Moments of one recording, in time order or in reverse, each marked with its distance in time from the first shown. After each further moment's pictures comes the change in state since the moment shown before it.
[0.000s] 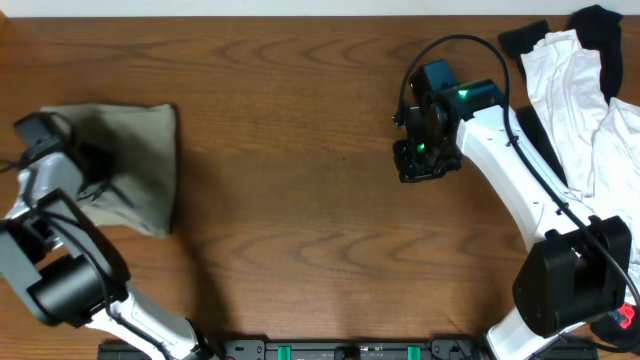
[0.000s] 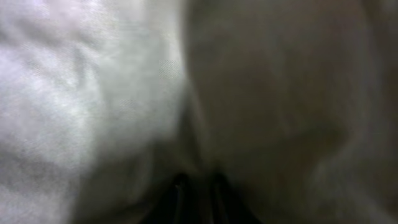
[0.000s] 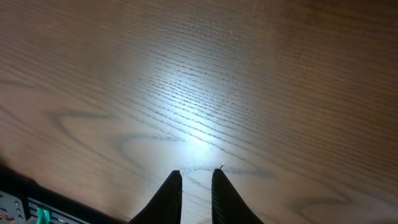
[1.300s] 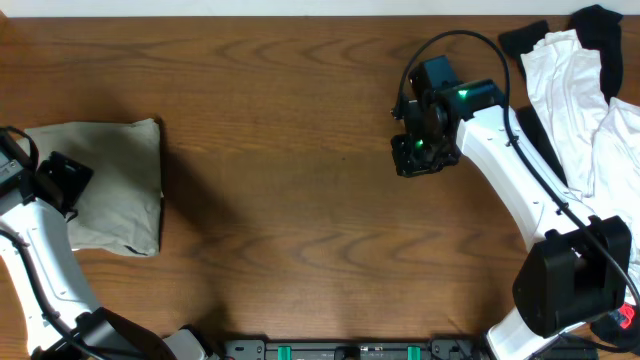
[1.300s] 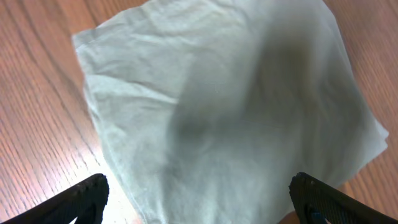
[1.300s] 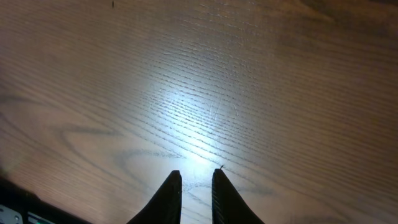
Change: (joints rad) left arm 0.108 -0.511 -0.063 -0.353 -0.180 0.070; right arm 0.000 0.000 0.000 0.060 -0.003 0.005
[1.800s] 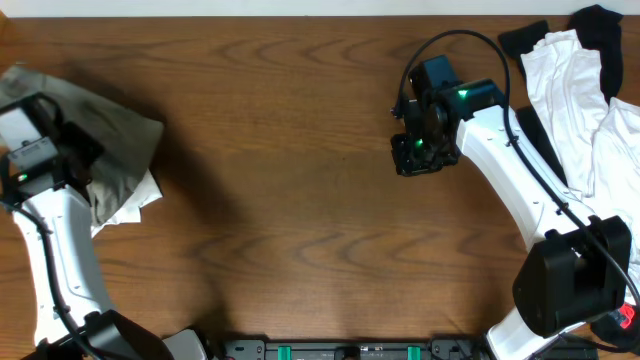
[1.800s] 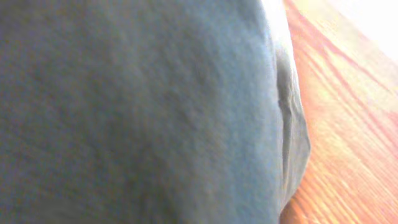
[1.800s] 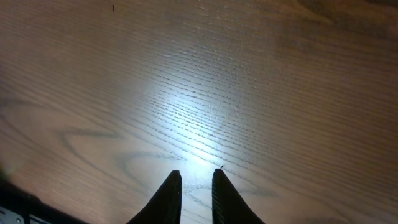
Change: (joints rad) left arm -0.139 0.000 0.000 0.222 -0.002 0.101; right arm 0.000 0.000 0.000 0.006 0.000 0.011
